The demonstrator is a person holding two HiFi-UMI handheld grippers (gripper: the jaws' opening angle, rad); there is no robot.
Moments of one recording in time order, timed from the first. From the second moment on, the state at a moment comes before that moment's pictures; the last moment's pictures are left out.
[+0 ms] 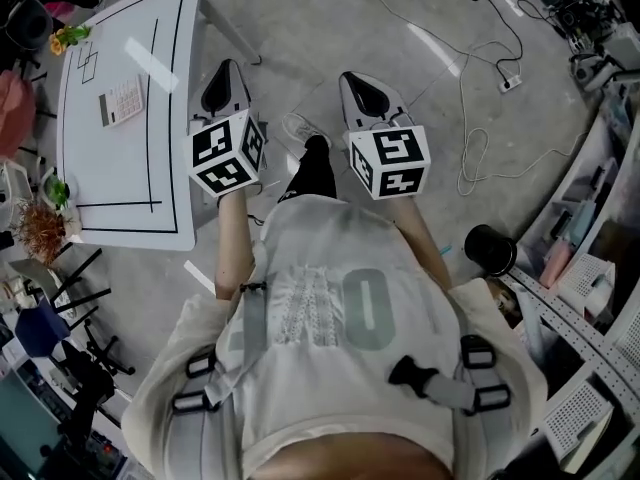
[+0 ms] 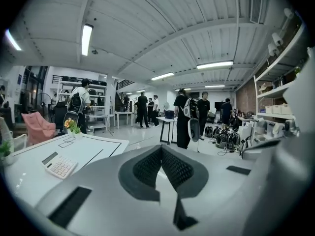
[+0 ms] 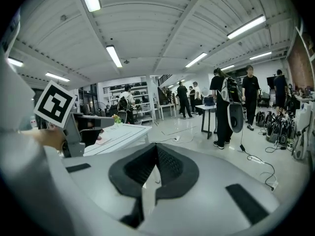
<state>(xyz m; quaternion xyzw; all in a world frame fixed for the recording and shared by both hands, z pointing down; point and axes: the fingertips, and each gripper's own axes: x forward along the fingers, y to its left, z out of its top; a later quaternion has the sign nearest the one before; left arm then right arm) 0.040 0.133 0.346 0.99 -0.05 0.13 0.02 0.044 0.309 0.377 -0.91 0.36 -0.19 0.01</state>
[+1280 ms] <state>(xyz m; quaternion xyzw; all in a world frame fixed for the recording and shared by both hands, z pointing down) 0.014 -0.219 0.340 0.88 -0.46 0.04 0.11 0.154 -0.121 0.361 -0.68 0.71 -0.12 -0.12</state>
